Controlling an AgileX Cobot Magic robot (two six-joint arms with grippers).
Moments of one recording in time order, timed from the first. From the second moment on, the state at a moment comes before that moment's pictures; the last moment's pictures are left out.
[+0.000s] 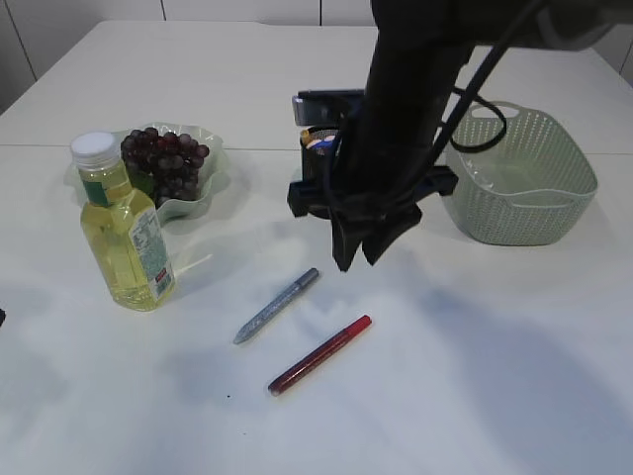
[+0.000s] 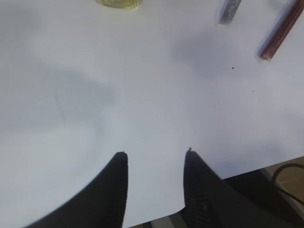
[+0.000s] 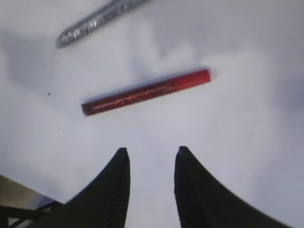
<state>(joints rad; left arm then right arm) -0.31 1.14 -0.82 -0.12 0.96 -0.05 0.53 1.99 -1.65 0.18 1.22 0.10</state>
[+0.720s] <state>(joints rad) -0.31 1.14 -0.82 -0.09 0.89 -0.04 0.56 1.98 -1.39 0.21 0.83 1.20</state>
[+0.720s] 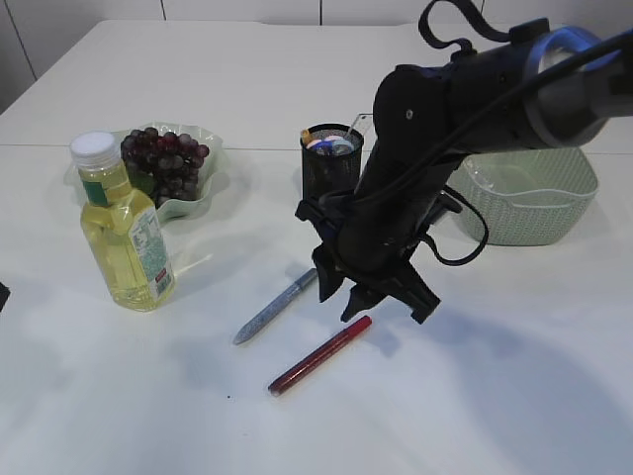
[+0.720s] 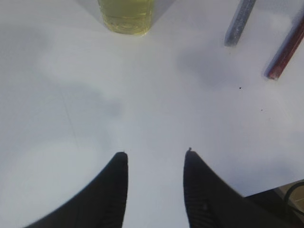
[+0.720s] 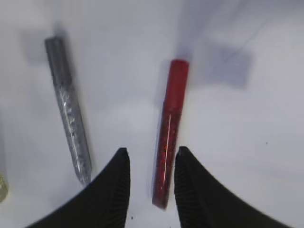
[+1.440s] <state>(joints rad) -0.31 1.14 -0.82 -0.08 0.88 -0.04 0.56 2.02 -1.39 0.10 0.81 1.41</state>
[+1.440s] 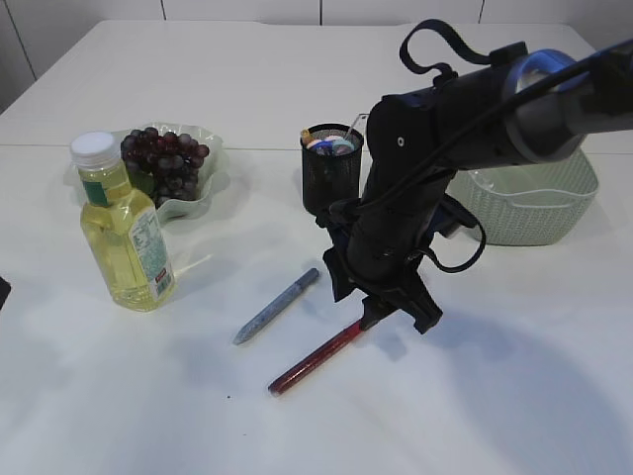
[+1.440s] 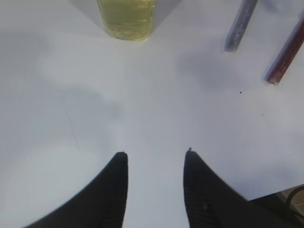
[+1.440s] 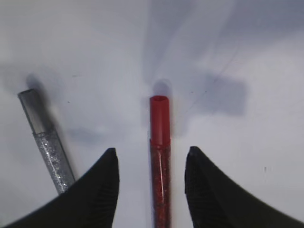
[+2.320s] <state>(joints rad) -0.31 1.14 -0.82 -0.08 0.85 -0.04 0.56 2.12 -1.42 0.09 0.80 1.42</state>
